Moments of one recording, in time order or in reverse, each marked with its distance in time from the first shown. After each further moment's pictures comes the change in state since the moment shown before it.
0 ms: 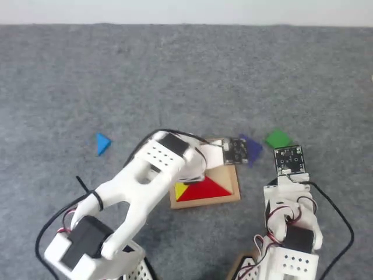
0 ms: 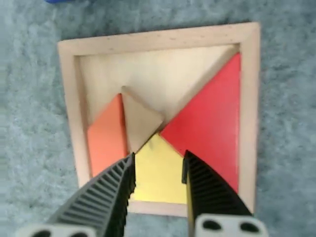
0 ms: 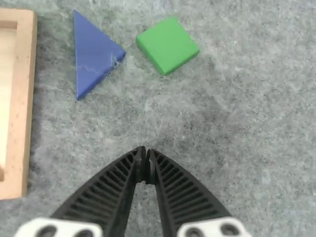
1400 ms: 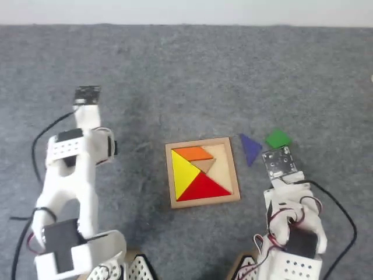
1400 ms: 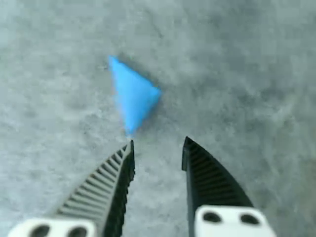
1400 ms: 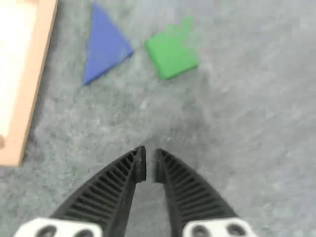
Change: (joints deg) left arm -48.9 -1.8 7.0 -8.3 41.7; right arm 0.0 0.4 -9.8 6.7 12.5
